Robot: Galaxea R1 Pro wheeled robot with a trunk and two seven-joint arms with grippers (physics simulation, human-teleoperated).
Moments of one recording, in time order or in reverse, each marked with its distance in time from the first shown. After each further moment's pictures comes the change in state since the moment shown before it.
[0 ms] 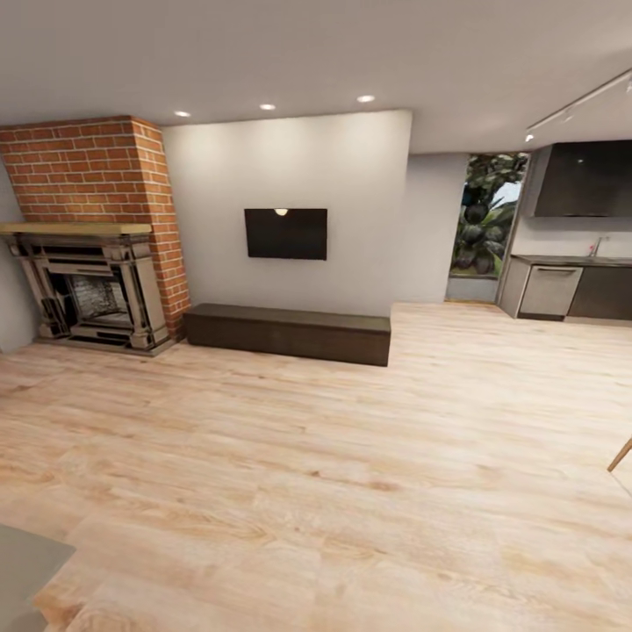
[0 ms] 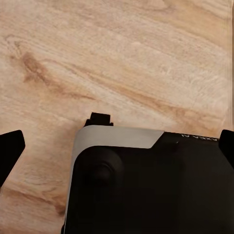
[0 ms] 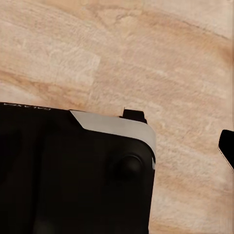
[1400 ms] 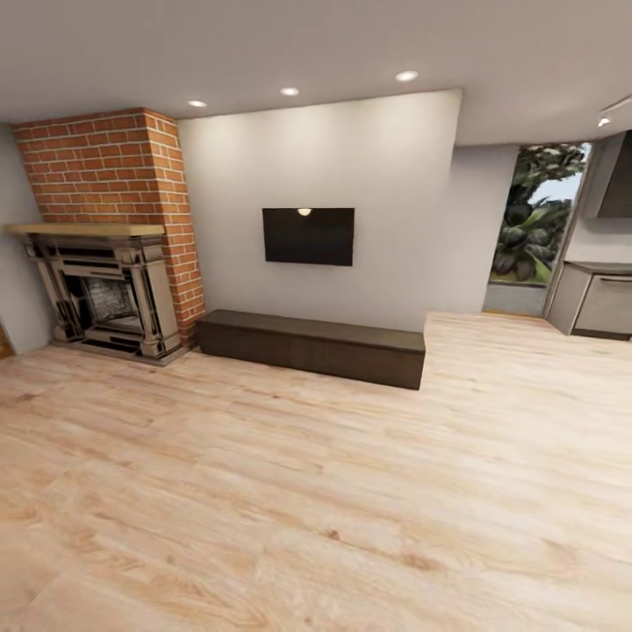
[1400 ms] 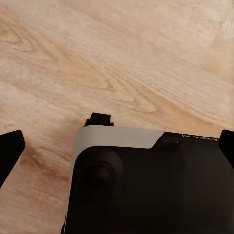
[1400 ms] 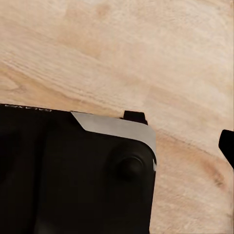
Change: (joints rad) left arm 0.000 0.000 0.000 0.000 0.000 0.000 0.001; right arm 0.000 0.002 0.000 0.000 -0.001 -0.005 0.000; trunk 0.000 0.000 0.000
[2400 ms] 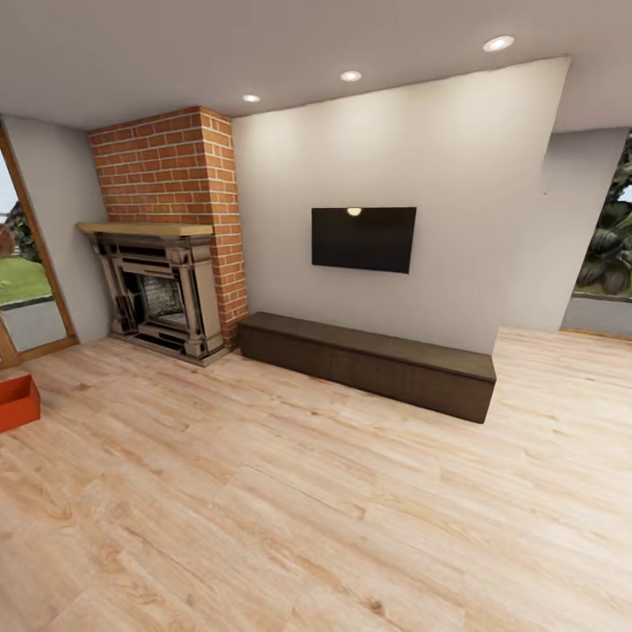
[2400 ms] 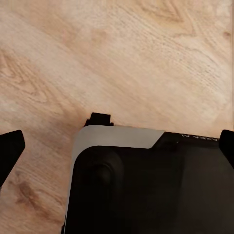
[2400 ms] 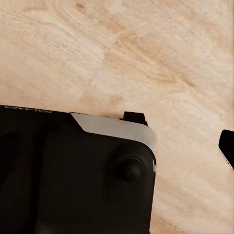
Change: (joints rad) left arm 0.000 0.000 0.000 0.000 0.000 0.000 0.000; right arm 0.000 -0.002 -0.002 0.000 -0.003 -0.005 0.001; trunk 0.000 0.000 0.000
